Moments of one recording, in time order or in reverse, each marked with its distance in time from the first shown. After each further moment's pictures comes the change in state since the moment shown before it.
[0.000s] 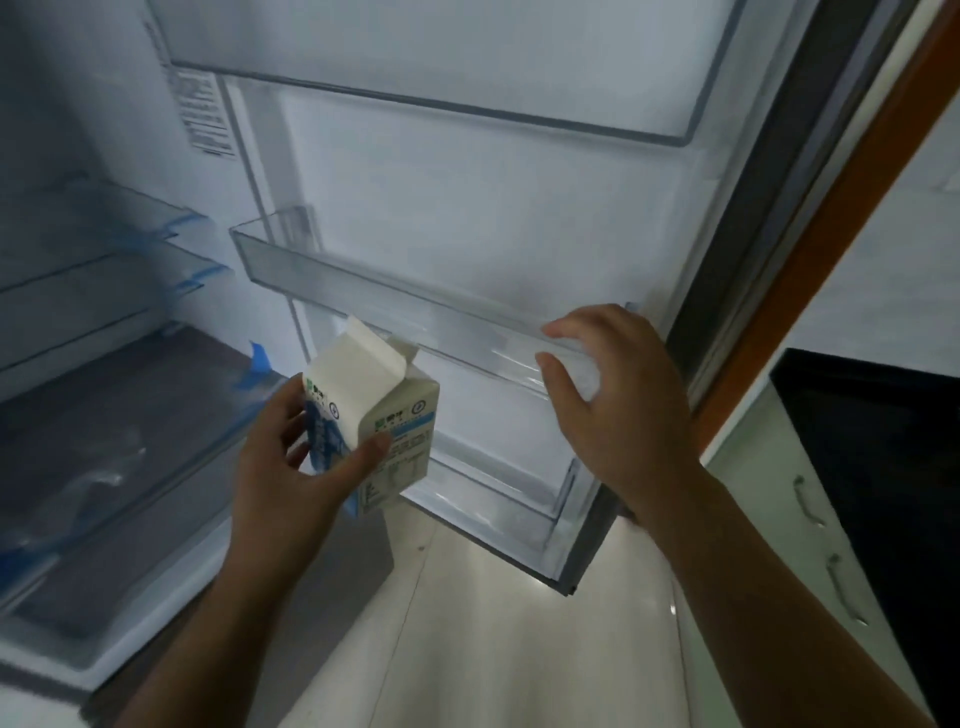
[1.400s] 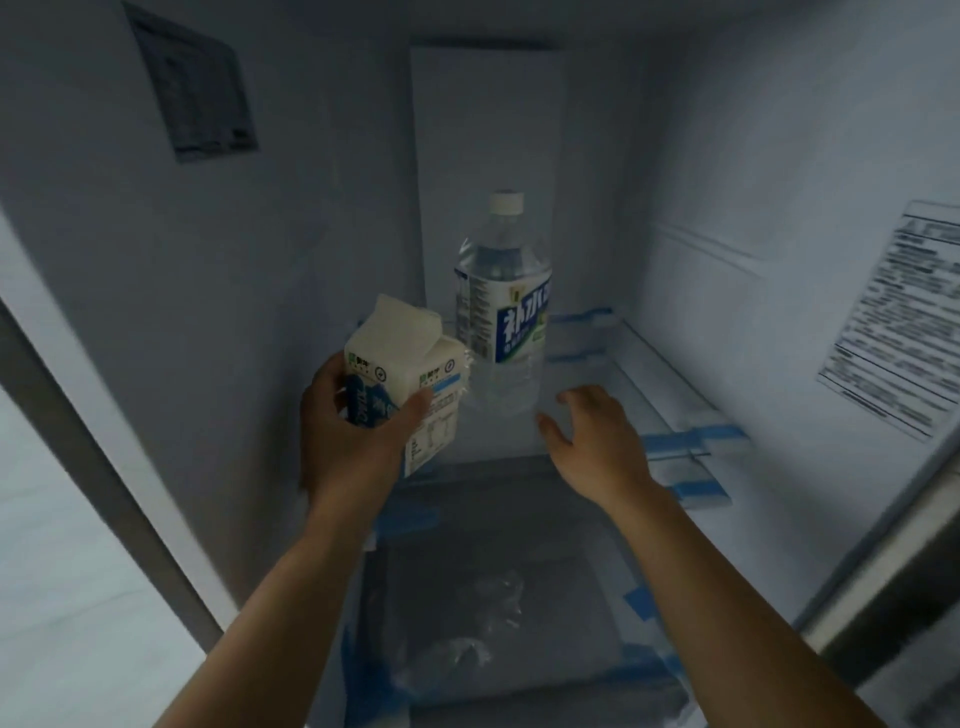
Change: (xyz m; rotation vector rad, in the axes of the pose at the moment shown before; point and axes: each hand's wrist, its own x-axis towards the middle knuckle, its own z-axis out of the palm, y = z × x) left_hand 0.227 -0.080 -0.344 0.177 1.115 -0.086; right_hand 0.221 -0.300 0.462 0.388 -0.685 -0.375
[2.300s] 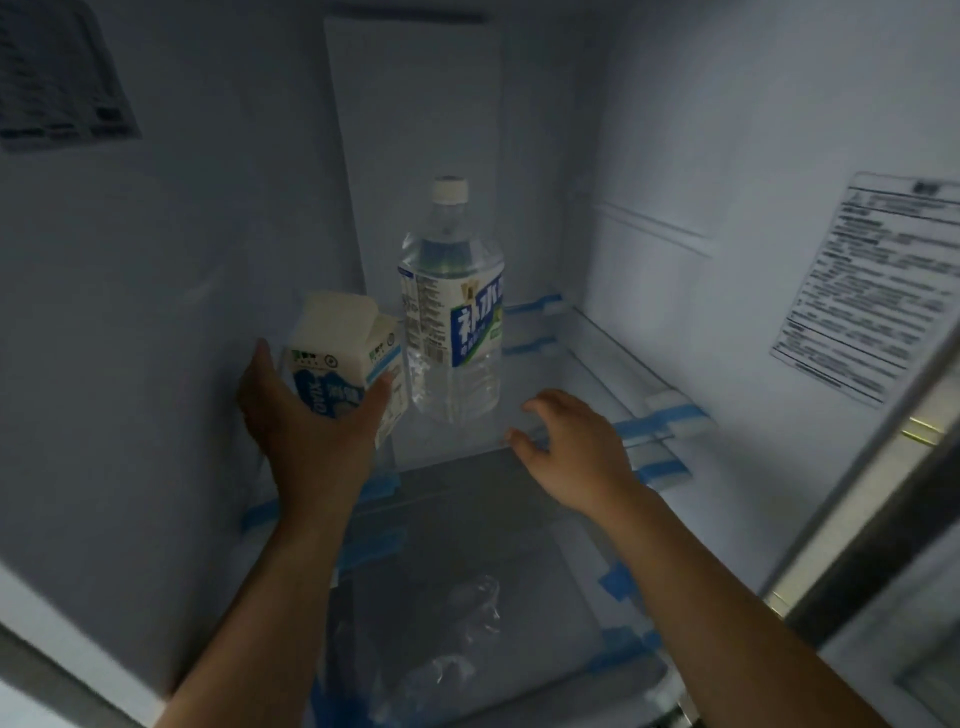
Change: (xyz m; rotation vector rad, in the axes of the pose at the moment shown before) left_hand 0.037 -0.032 0.023 0.166 0.039 0.119; right_hand -0.004 0.010 0.002 -0.071 0.021 -0.022
